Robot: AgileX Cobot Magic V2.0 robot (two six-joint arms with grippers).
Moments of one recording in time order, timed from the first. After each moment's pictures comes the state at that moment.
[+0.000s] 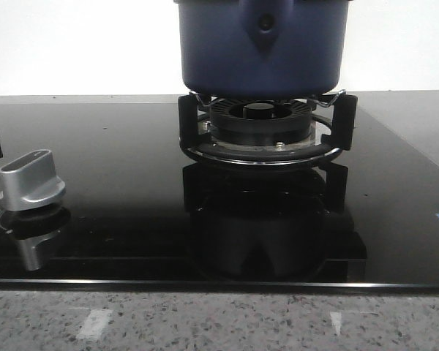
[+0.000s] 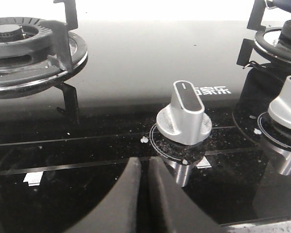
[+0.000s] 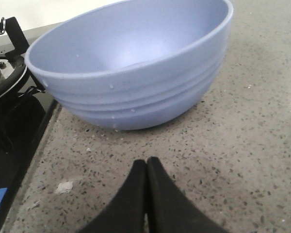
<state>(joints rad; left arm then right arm) -0.16 0.00 0.00 -0.19 0.33 0.15 -0.12 -0.01 0.01 0.10 0.33 0.06</state>
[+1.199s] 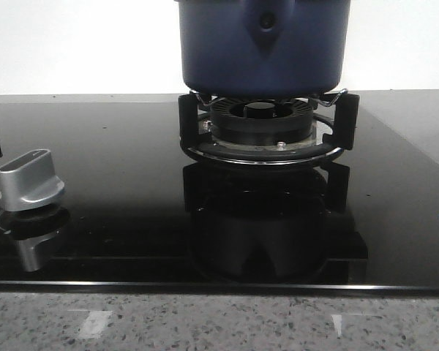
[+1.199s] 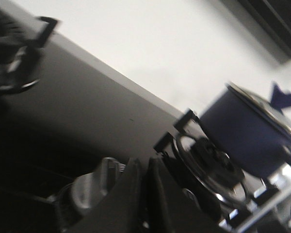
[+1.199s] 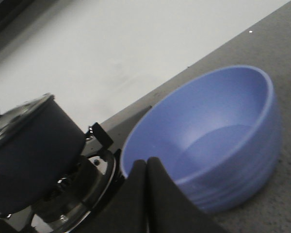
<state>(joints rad) -0.16 0.00 -0.07 -0.85 0.24 0.24 -0.12 -0.01 -0.10 0.51 0.20 0.04</state>
